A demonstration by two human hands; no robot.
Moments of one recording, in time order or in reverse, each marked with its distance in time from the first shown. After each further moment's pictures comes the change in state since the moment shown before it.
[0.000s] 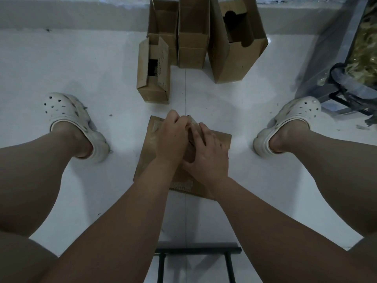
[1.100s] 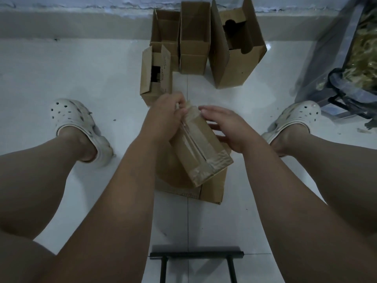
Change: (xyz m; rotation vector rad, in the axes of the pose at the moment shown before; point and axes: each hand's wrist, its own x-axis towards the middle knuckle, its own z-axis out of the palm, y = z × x) left_hand 0.044 0.009 -0.060 -0.111 -0.231 -0.028; right_hand 0.070 0.018 -0.093 1.053 -0.444 0.431
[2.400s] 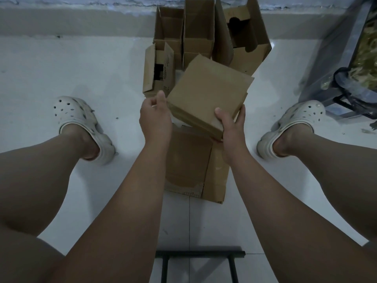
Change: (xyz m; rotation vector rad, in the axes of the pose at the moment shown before) left_hand -0.001 -0.011 0.021 -0.571 0.438 -0.554; right_hand 0.003 0.035 0.027 0.435 0.379 -0.069
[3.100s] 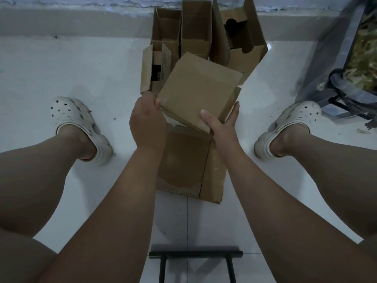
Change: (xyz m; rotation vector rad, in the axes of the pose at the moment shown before) left_hand 0.000 -0.012 -0.010 0.490 0.222 0.563; right_hand -0.005 -0.005 0.005 -0.135 -0.121 -0.064
